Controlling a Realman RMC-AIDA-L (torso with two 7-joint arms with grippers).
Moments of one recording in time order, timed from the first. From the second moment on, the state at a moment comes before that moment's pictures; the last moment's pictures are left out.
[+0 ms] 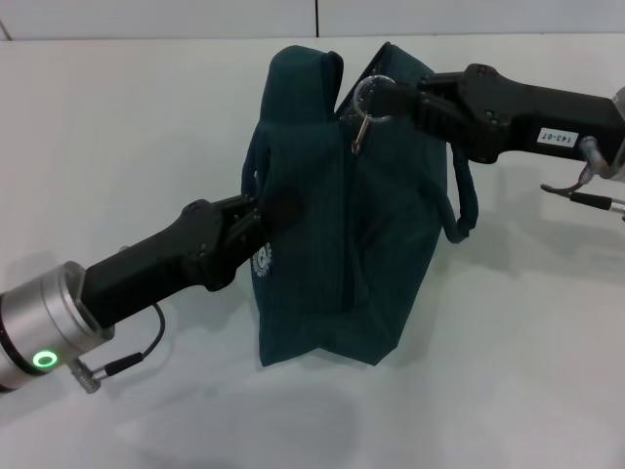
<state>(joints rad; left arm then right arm) -0.41 -2.09 0.90 0.23 1.41 1.79 -1.24 0.67 2.01 -1.15 -0.52 -1.28 -1.63 1.45</state>
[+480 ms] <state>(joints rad) -0.42 -2.09 0.93 0.23 1.41 1.76 -1.23 0.68 2.01 -1.16 -0.52 -1.27 -1.64 1.49</state>
